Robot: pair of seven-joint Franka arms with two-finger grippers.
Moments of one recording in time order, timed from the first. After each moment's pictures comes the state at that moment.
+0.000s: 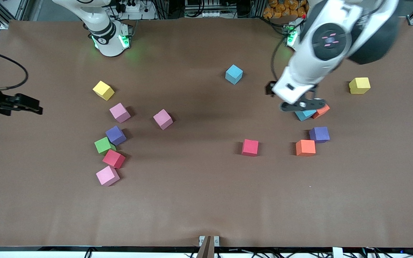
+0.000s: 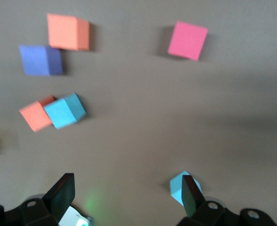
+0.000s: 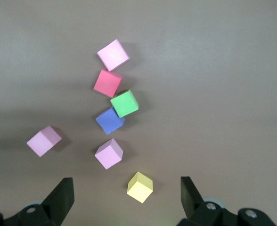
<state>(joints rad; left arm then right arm) -0.25 0.14 -0.30 -1.72 -0.02 1.63 -0.63 -0.03 0.26 0.07 -1.26 0.00 1.38 -0.04</state>
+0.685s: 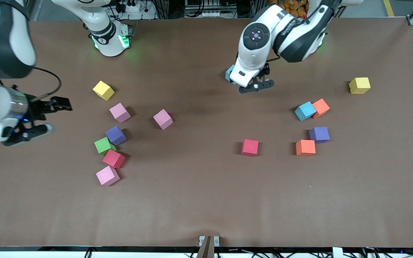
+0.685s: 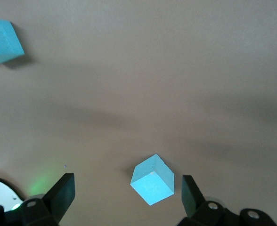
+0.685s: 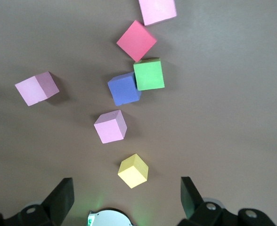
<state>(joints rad) -0.29 0.10 -0.51 -2.11 -0.04 1.99 -0.99 0.02 0.27 0.07 -1.51 0.02 1.47 -0.26</state>
